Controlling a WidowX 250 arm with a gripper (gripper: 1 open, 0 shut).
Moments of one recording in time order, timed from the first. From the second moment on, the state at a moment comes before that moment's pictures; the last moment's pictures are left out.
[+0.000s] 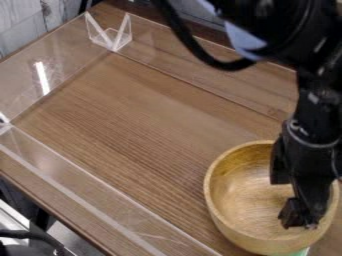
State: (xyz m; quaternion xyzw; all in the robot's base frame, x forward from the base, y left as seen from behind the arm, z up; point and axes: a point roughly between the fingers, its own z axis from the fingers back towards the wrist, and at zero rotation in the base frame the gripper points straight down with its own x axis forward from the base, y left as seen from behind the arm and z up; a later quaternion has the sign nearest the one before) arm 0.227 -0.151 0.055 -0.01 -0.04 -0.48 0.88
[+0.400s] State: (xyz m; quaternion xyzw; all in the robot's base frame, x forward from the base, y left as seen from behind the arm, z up) arm 0.228 -0.153 0.043 -0.02 -0.05 -0.48 0.88
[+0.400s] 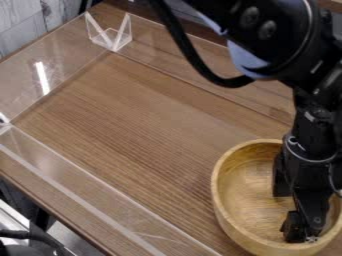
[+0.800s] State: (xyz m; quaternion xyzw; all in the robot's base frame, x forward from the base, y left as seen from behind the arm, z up) arm 0.228 -0.153 0.041 -0.02 -0.05 -0.48 0.88
